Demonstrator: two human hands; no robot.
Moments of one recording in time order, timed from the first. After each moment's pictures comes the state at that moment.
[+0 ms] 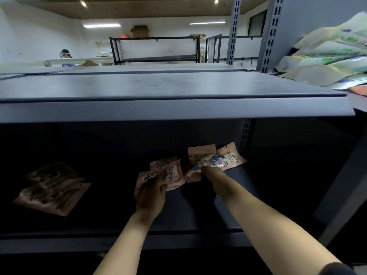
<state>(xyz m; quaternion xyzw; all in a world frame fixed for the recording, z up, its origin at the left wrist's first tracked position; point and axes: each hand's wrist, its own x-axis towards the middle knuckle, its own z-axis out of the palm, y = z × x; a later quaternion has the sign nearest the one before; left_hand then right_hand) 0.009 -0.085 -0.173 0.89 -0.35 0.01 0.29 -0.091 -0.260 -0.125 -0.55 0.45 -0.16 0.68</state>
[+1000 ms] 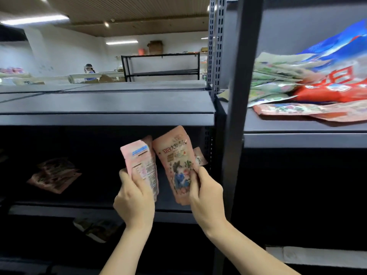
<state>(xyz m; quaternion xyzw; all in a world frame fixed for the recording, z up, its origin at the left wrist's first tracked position) -0.258 -0.099 -0.043 0.79 -0.11 0.35 0.48 -0.344 -0.204 -0.048 -0.80 0.17 -0.45 0.37</state>
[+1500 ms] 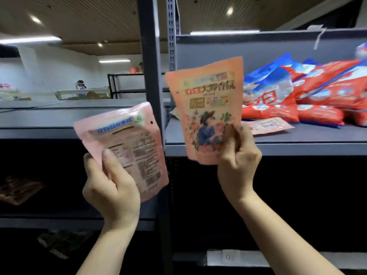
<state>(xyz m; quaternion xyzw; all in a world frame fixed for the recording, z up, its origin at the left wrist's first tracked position) -0.416 -0.176 0.051 0.59 -0.16 0.49 0.62 -0.501 -0.332 0.068 -0.64 0.08 -0.71 0.27</state>
